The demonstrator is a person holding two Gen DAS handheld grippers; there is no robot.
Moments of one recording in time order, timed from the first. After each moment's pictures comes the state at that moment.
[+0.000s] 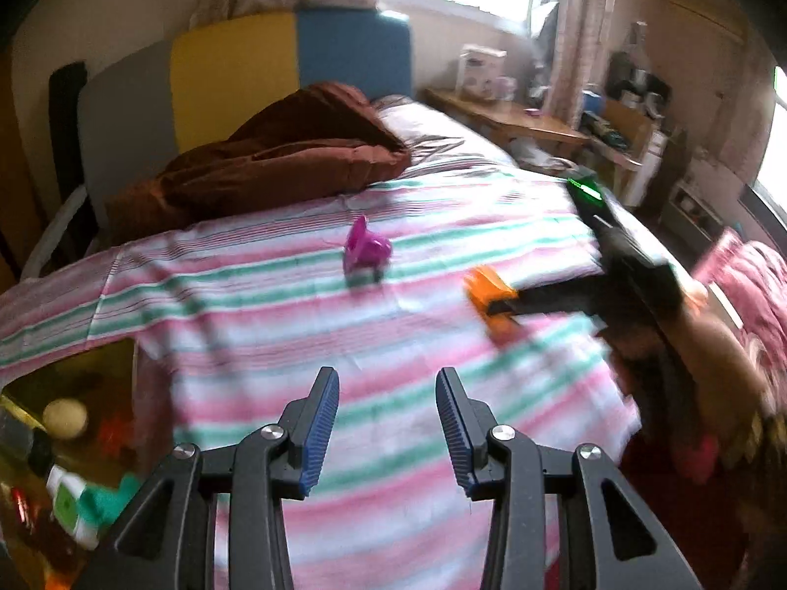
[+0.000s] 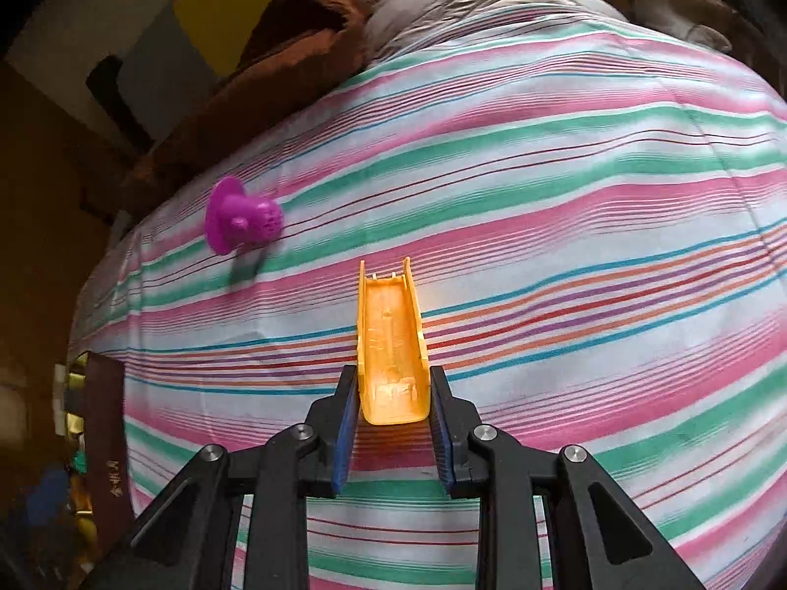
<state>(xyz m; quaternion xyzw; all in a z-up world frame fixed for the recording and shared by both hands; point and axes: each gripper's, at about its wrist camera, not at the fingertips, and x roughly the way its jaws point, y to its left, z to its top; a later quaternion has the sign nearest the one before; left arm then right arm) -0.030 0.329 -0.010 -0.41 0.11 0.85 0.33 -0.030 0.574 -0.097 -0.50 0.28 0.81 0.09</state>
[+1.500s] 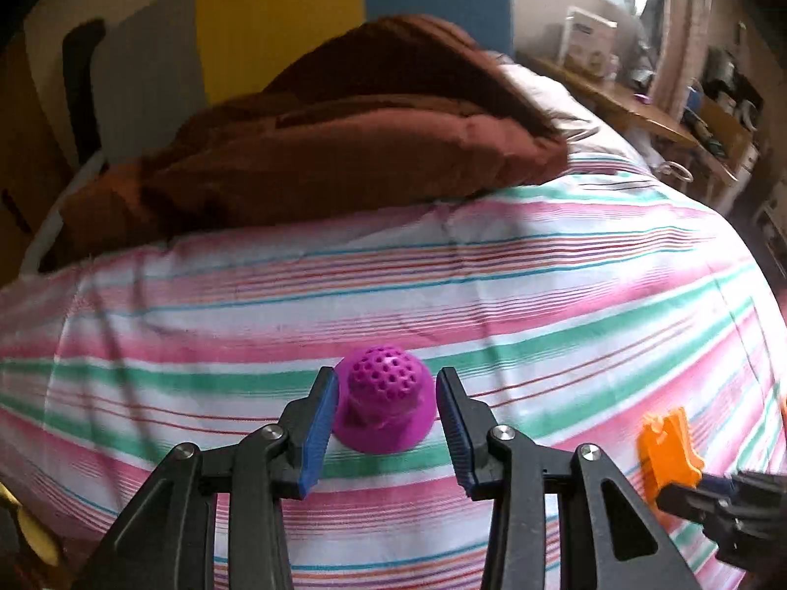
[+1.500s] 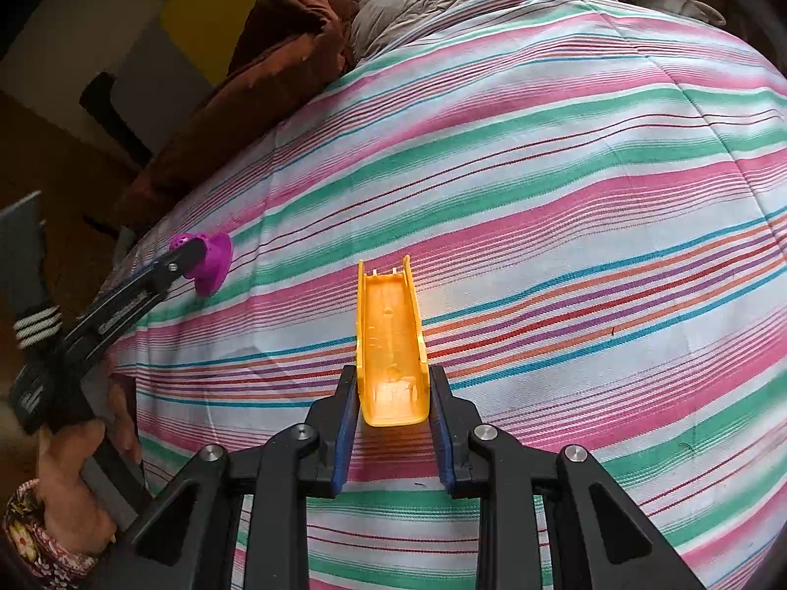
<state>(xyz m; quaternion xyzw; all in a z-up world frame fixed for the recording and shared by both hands) -0.195 0.406 -0.078 -0.46 0.12 0.85 0.22 -0.038 0.593 -0.100 -0.50 0.32 0.80 0.08</state>
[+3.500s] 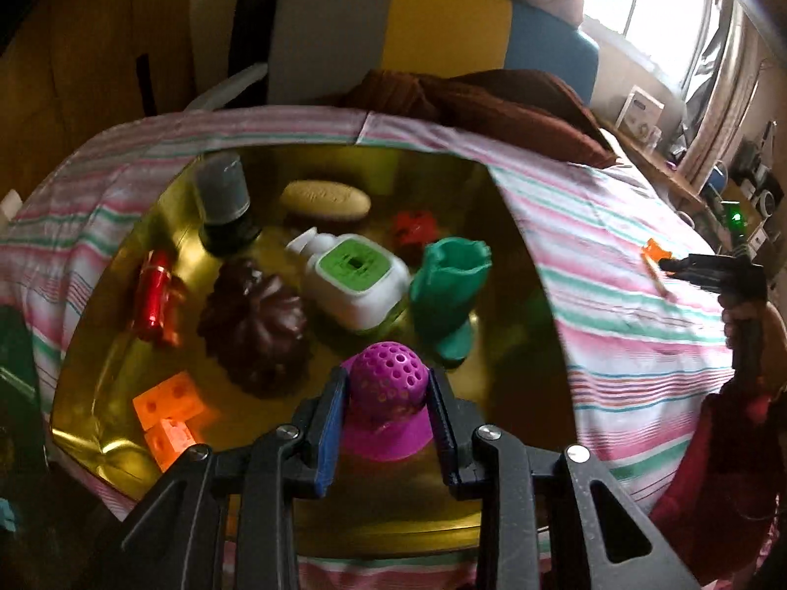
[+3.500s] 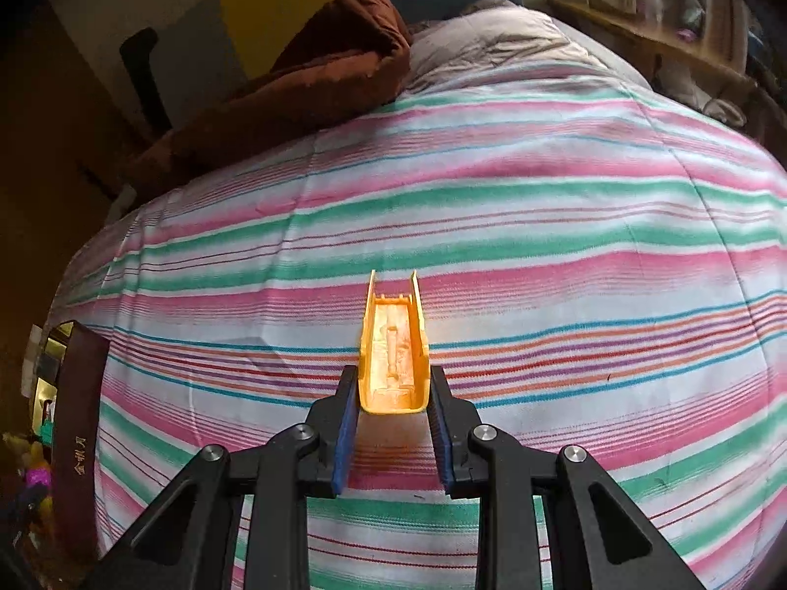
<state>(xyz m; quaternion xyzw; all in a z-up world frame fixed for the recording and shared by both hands) -0.008 0.072 -0.055 -0.47 0.01 0.87 0.16 -0.039 0.565 -0.085 -0.47 0.19 0.86 0.09</state>
